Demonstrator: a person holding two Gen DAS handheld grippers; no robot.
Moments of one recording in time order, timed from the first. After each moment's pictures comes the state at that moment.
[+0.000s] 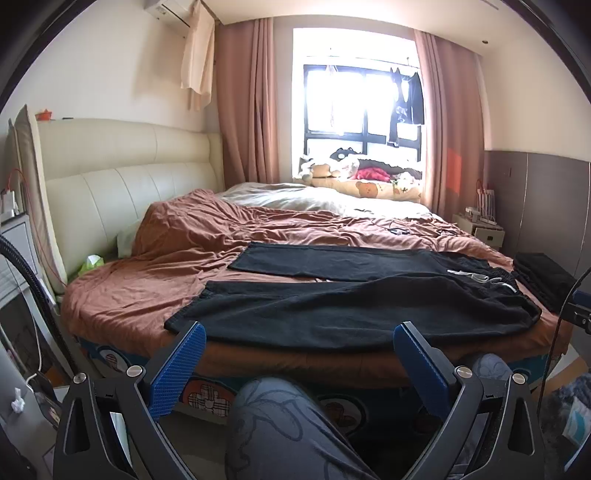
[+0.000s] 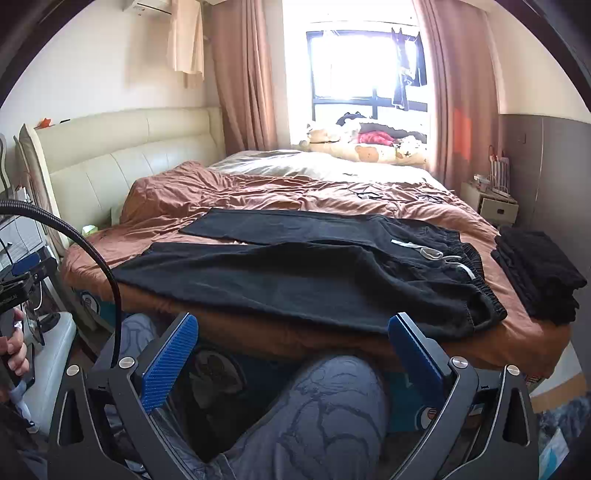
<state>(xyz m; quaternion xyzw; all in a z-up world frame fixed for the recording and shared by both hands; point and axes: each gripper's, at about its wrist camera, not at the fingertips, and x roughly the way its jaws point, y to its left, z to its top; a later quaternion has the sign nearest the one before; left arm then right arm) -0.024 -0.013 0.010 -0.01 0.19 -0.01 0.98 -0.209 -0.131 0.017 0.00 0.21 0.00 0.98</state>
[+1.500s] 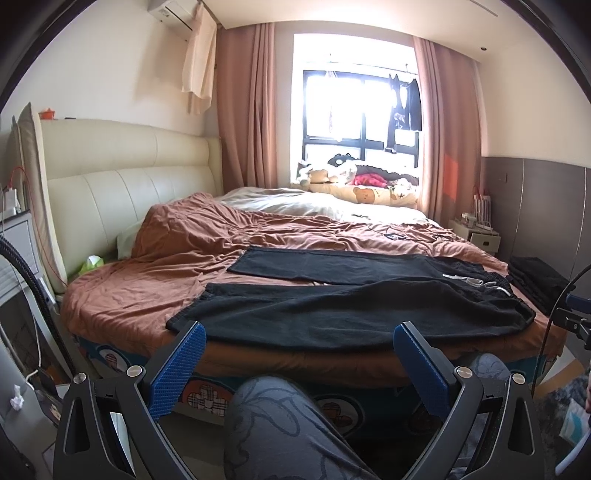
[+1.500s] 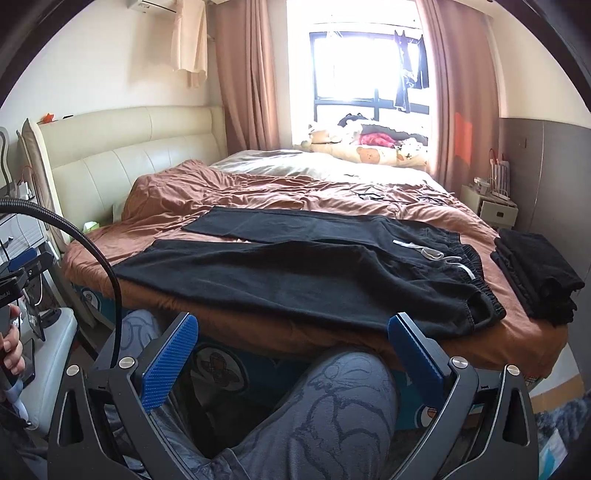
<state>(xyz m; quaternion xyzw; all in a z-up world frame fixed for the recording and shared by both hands) -0.039 -0.007 0.003 -0.01 0.18 -0.02 0.98 -0.214 -0.130 0.017 -0.01 0.21 0.00 0.98</state>
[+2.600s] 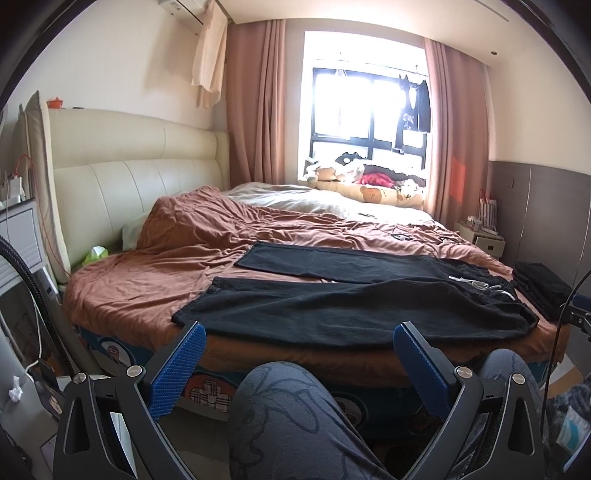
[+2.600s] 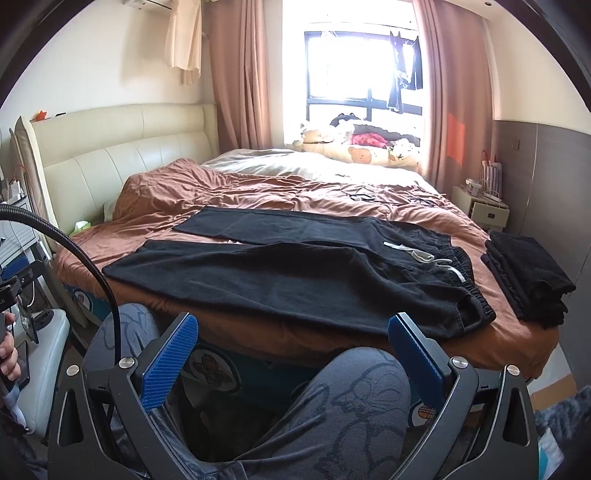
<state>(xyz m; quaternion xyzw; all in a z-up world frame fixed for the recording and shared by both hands) -0.033 0.012 -0.001 -0.03 0.18 -0.01 0.98 -0.209 -0.129 0.022 -0.01 0.21 -0.02 0.98</state>
